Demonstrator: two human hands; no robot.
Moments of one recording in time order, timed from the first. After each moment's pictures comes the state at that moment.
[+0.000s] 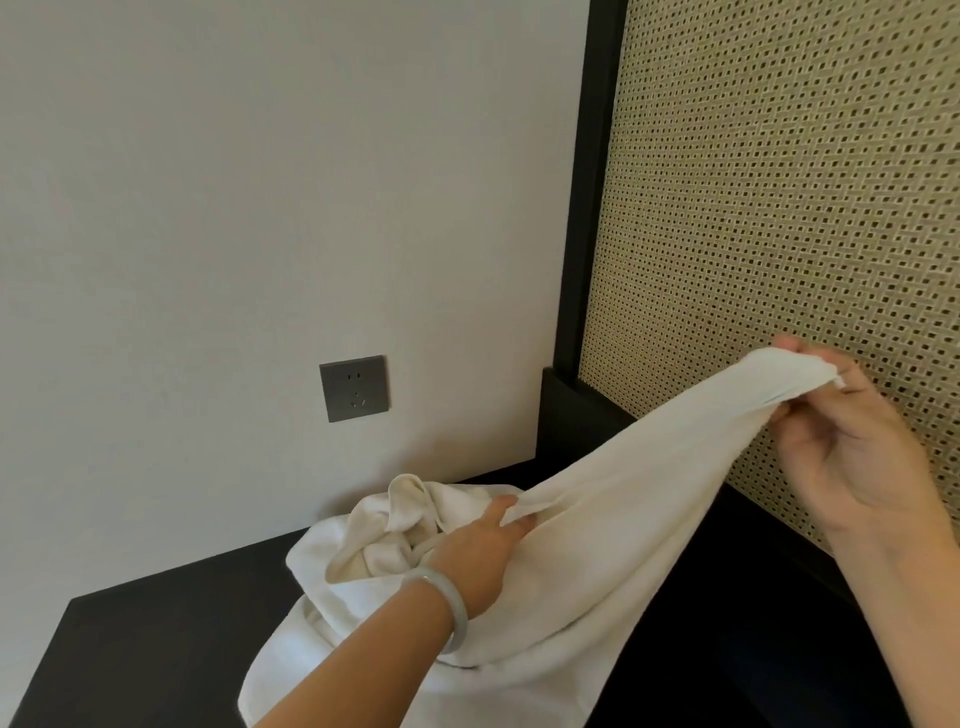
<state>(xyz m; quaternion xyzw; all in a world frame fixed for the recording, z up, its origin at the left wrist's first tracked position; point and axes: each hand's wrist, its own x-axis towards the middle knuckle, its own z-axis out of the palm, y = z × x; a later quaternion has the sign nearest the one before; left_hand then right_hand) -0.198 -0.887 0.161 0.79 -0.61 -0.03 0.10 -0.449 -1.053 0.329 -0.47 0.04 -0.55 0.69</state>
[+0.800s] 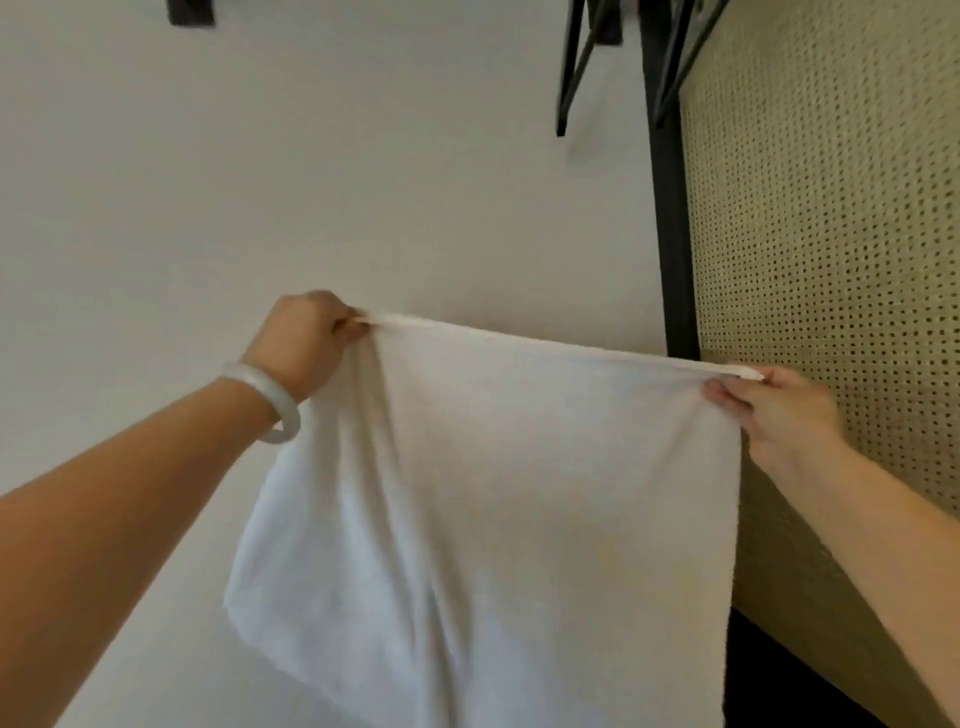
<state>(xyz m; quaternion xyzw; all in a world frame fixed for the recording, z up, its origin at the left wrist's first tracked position) -0.080 -0.712 0.615 0.77 -0.39 0.44 0.25 -0.295 -1.058 0.515 -0.44 0.13 -0.55 0.69</state>
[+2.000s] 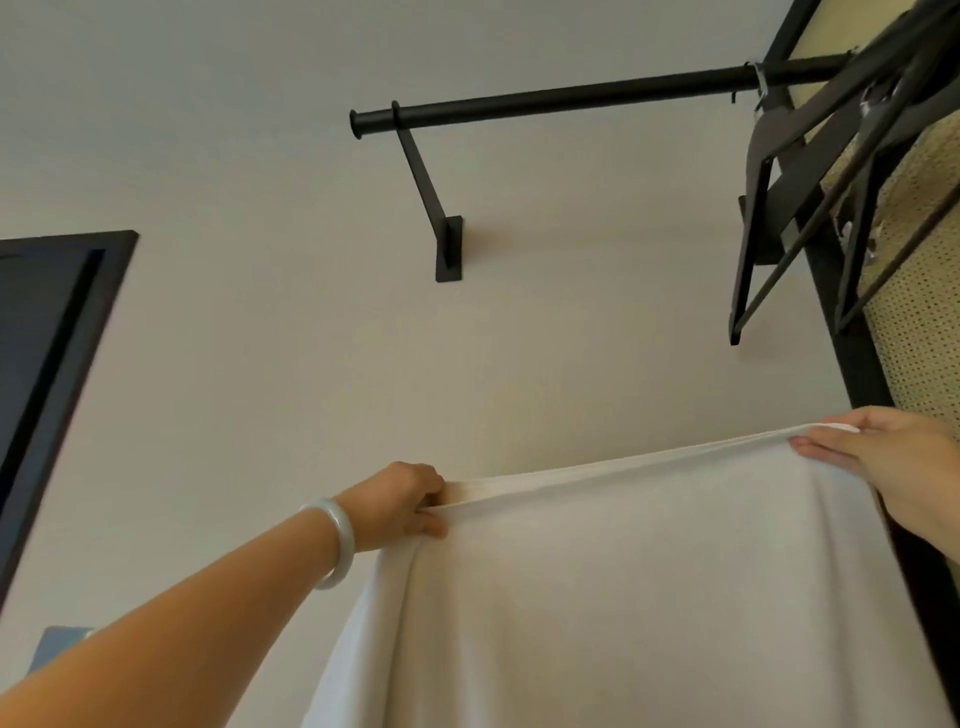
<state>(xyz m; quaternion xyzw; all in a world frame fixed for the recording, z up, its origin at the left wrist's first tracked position) -0.088 -0.576 0.649 0.86 -0.38 0.33 0.06 -0.242 -1.036 0.668 -0.57 -0.04 -0.54 0.61</state>
